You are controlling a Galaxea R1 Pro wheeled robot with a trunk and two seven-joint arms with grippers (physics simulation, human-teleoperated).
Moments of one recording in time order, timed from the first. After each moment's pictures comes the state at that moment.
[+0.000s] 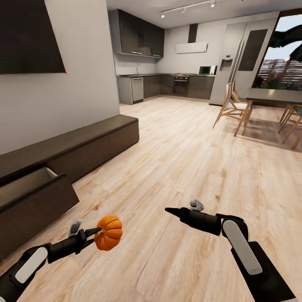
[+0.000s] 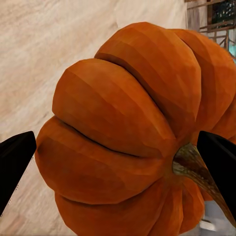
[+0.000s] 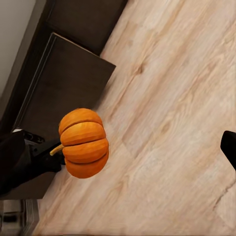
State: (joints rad) left arm -0.46 0.40 -0.20 -0.74 1.11 0.71 -0.61; right arm -0.41 -0.14 0.15 -1.50 -1.00 0.95 0.05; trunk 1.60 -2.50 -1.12
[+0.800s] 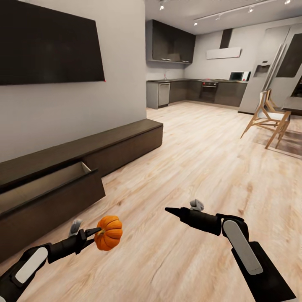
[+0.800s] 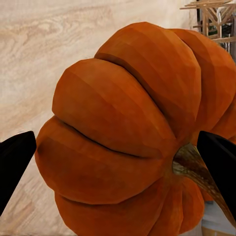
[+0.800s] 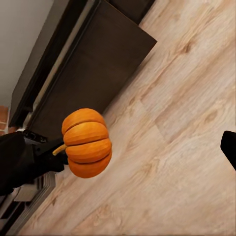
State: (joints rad) left arm -0.46 0.40 -0.20 -0.74 1.11 0.71 -0.61; right arm -0.41 -0.14 0.15 -1.50 -1.01 0.95 0.05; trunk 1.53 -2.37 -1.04
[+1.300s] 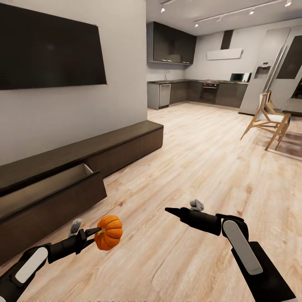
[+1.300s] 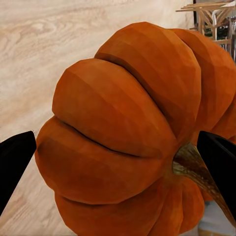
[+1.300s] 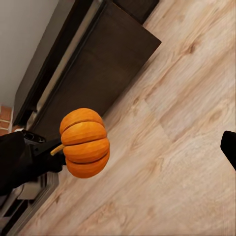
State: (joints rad) left arm -0.46 0.40 -0.20 -0.74 1.12 0.72 -0.61; right arm -0.41 -0.14 0.15 -1.50 -1.01 0.95 0.05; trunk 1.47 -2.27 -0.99
